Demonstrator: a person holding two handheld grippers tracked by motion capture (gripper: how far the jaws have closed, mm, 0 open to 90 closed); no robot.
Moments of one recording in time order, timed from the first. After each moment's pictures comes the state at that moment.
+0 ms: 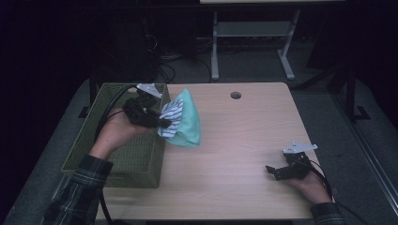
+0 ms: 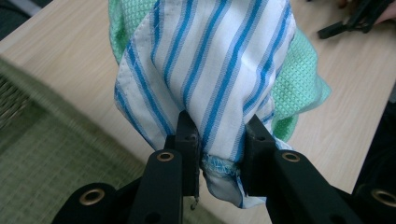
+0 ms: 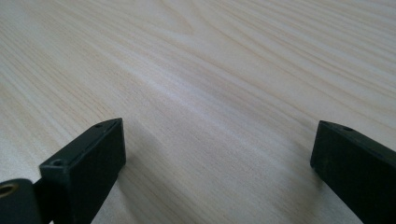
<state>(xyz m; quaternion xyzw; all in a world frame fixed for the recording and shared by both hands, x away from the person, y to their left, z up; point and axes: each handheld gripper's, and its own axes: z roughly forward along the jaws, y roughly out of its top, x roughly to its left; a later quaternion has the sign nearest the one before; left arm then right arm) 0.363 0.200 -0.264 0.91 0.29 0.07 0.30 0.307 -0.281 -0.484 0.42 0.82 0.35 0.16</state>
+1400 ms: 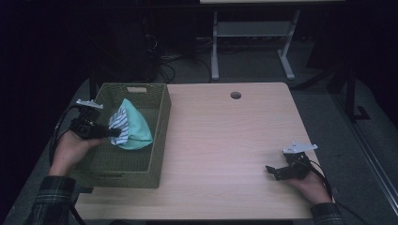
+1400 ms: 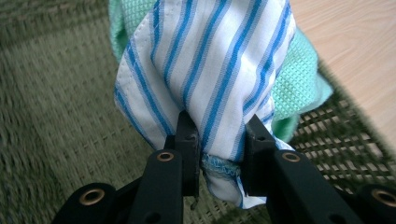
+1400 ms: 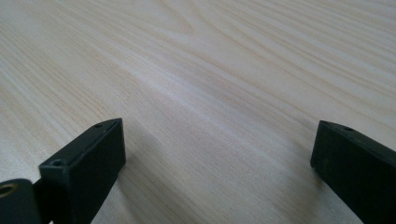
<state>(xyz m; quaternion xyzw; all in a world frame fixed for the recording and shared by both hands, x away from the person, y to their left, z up) 0.355 0.344 -0.322 0.82 0.48 0.09 0.29 0.307 -0.281 -0.484 0.42 0.82 0.35 0.16</state>
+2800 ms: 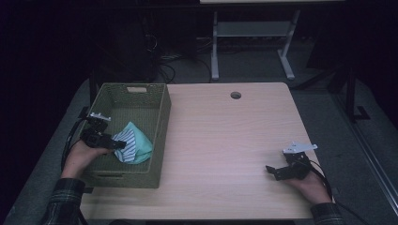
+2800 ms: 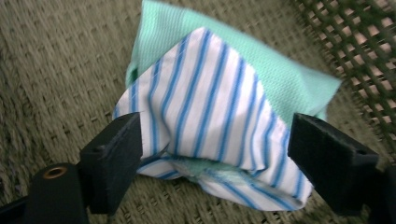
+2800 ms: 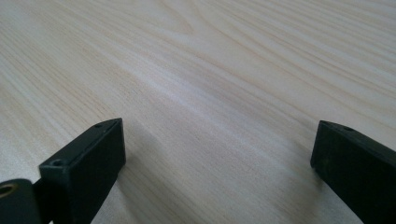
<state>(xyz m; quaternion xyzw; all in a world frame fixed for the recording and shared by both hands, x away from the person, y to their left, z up) 0.373 0.356 -0.386 0.83 0.49 0.09 0.26 0.307 -0.282 -0.484 0.42 0.82 0.35 0.16</state>
